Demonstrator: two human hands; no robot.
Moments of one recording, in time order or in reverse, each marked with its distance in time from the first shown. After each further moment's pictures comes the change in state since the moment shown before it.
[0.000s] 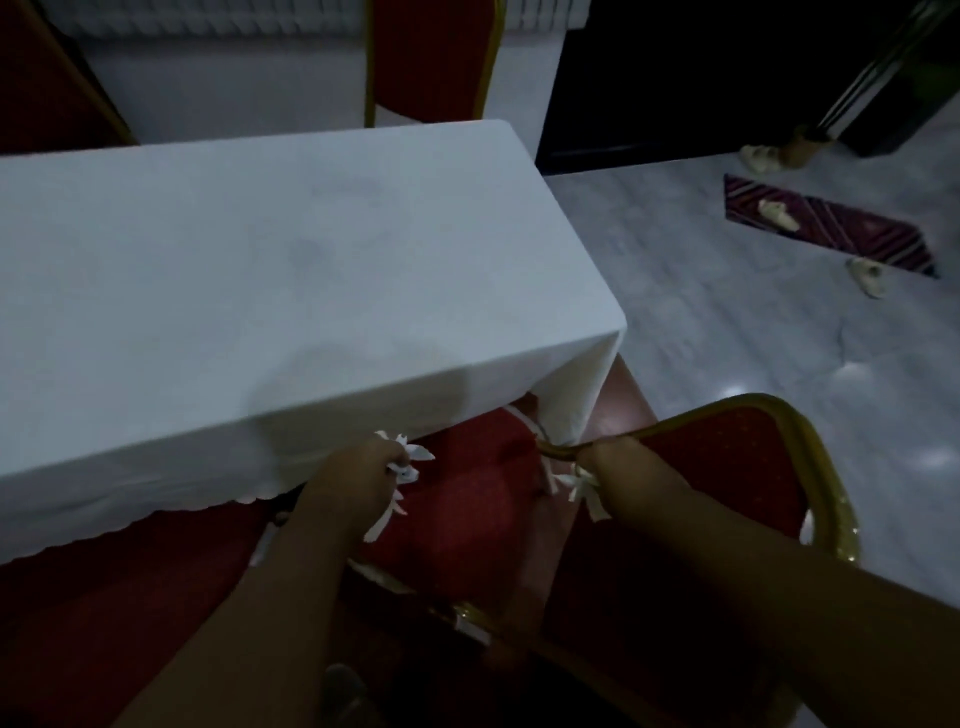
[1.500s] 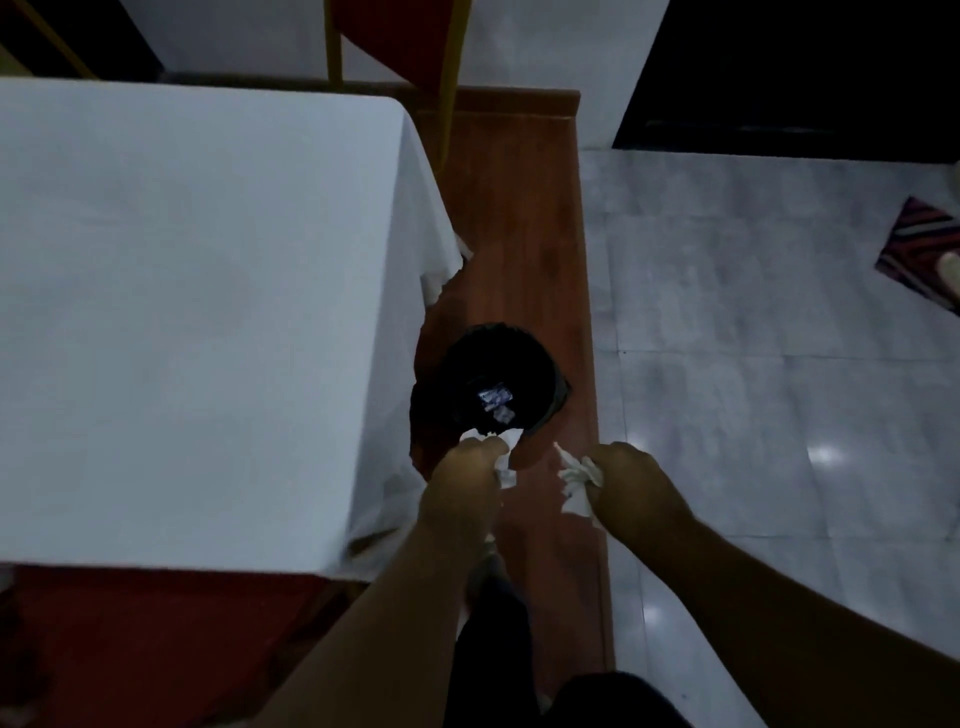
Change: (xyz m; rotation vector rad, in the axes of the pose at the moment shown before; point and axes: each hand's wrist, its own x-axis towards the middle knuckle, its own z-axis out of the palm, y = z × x) left_hand 0.444 0.356 0.258 -0.250 0.082 -0.347; right_hand 0.375 0.442 -0.106 0.370 0.081 -0.076
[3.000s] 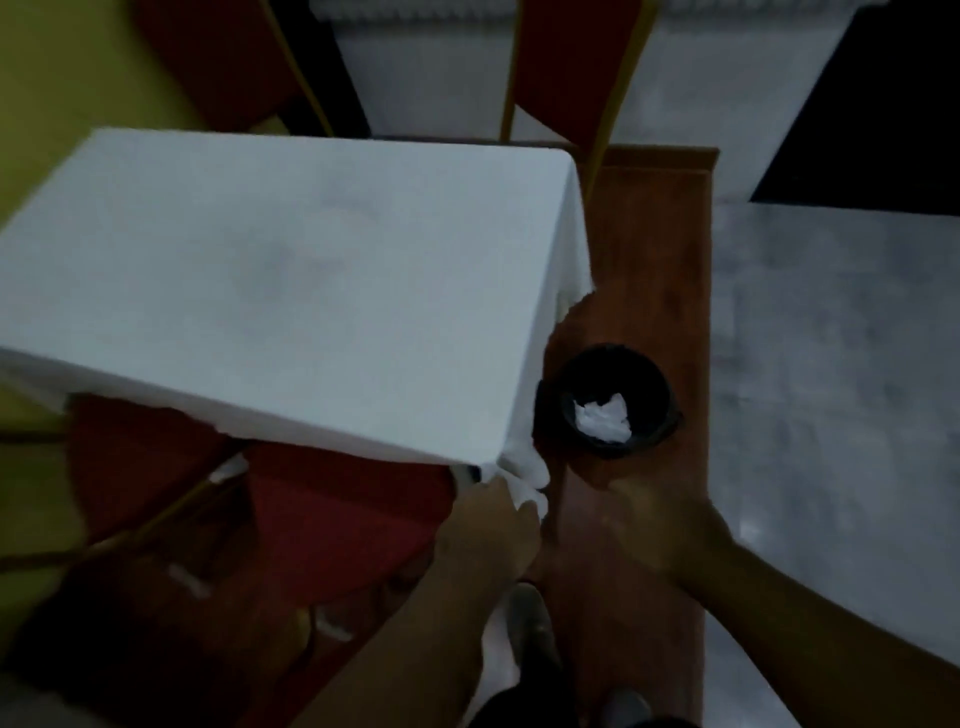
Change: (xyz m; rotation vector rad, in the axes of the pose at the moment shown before) left_hand -0.196 -0.023 -0.080 0.065 0.054 -0.456; right_hand -0.142 -0.090 0.005 -0.245 -0.317 -0.333
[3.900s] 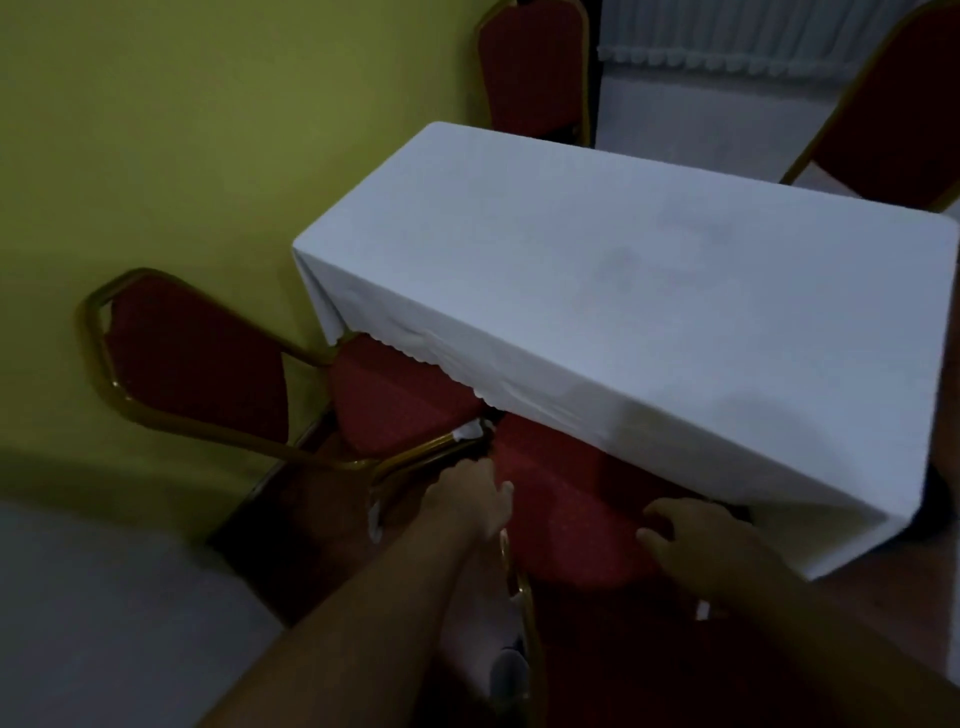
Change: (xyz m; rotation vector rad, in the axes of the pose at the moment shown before) left_hand -0.026 -0.418 -0.232 -0.002 0.111 -0.154; right_hand 0.001 -0.395 0.135 -0.258 0.055 -0.169
